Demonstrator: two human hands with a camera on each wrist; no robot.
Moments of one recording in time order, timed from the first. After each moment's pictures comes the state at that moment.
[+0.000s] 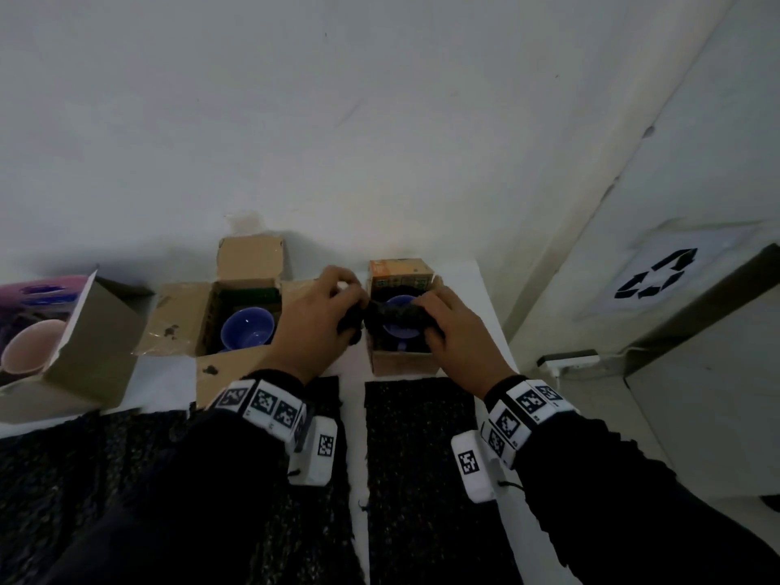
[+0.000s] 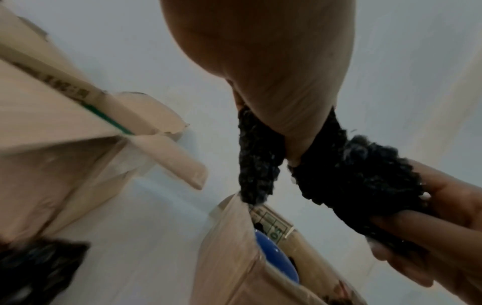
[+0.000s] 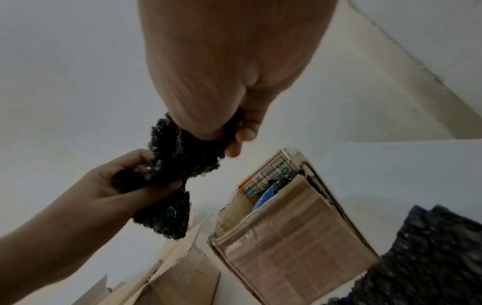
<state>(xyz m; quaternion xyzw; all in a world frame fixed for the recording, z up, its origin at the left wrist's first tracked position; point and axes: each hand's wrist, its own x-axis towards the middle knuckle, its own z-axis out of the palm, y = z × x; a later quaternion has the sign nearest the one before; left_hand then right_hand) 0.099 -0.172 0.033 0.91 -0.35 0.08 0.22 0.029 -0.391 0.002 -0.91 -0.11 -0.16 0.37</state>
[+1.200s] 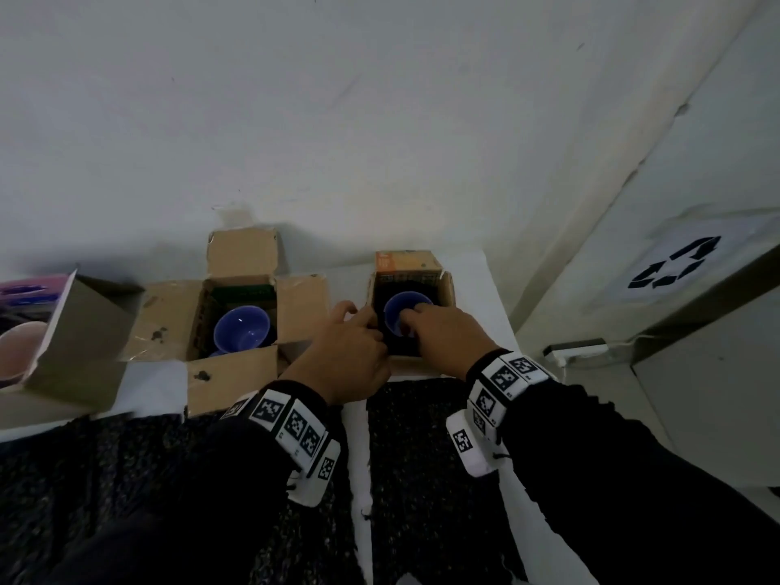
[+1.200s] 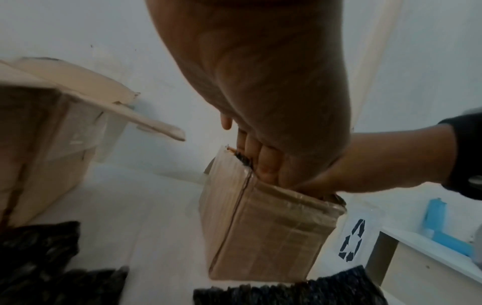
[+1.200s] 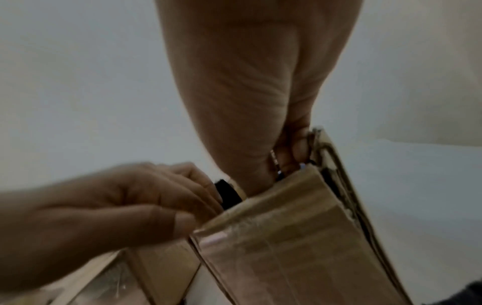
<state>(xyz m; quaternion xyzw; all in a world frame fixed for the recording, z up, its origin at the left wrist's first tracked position) 0.098 -0.197 -0.014 0.88 -0.48 0.01 -0.05 0.075 -0.384 -0.021 -0.99 -0.13 0.08 0.08</state>
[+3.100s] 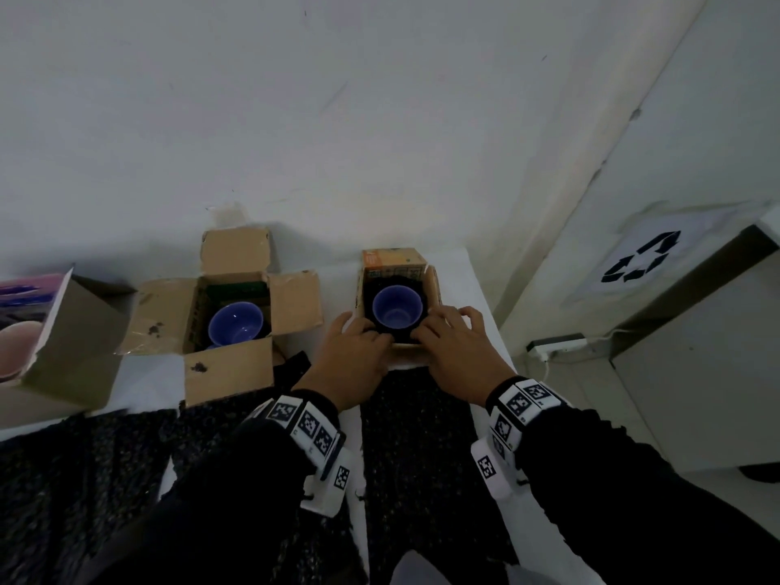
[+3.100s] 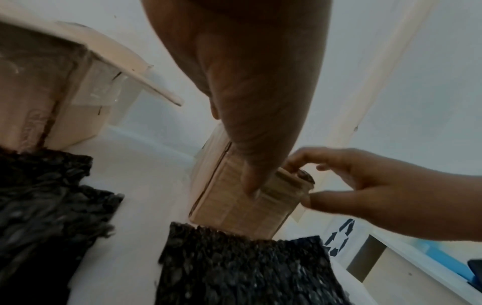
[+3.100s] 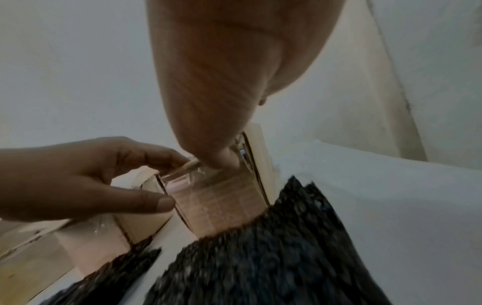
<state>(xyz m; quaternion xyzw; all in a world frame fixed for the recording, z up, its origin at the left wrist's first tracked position) 0.071 -0.206 -0.028 0.91 -0.41 -0.02 -0.03 0.011 -0.406 -0.041 -0.99 -0.13 -0.05 0.03</state>
